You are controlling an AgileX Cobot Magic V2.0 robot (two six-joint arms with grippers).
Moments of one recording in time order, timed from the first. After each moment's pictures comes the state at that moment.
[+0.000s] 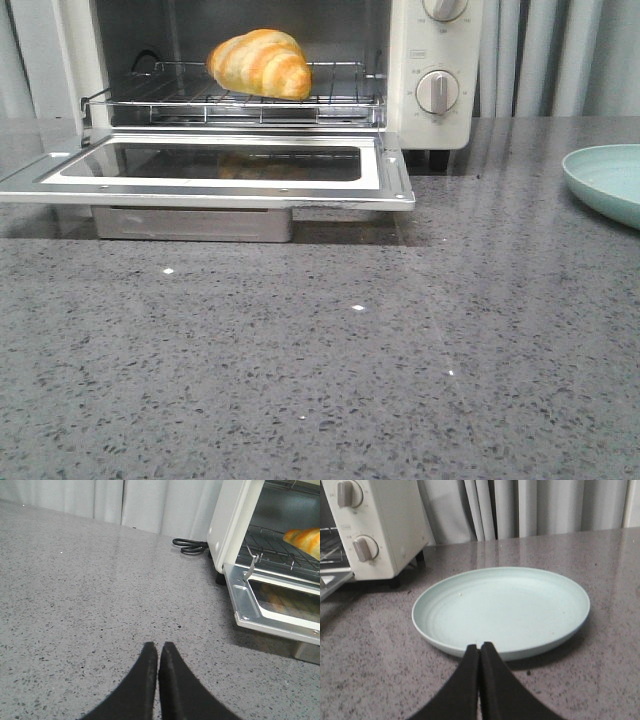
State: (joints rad) left arm 0.05 0.00 -0.01 -0.19 0.20 -0.03; right arm -0.06 -0.01 0.01 0.01 0.14 0.06
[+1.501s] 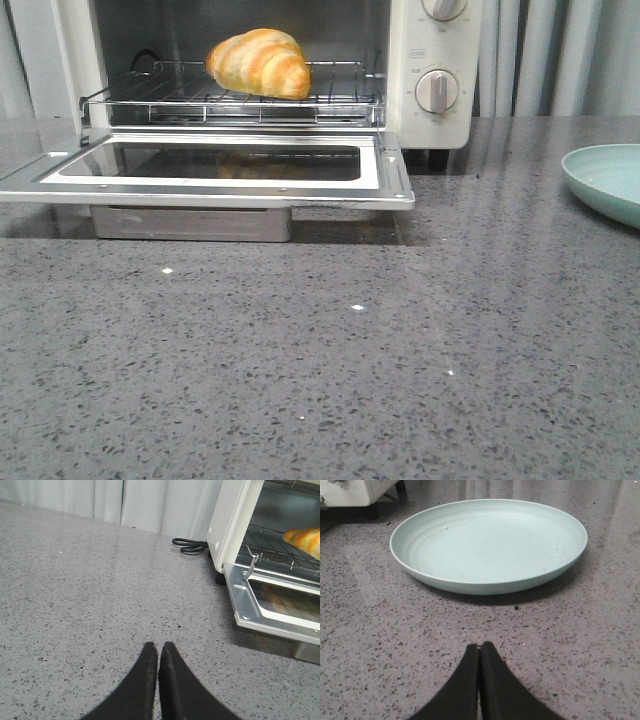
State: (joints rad) left arm 0.05 0.00 -0.01 -0.19 0.20 -0.03; right arm -0.06 -0.01 0.01 -0.04 0.34 0.06
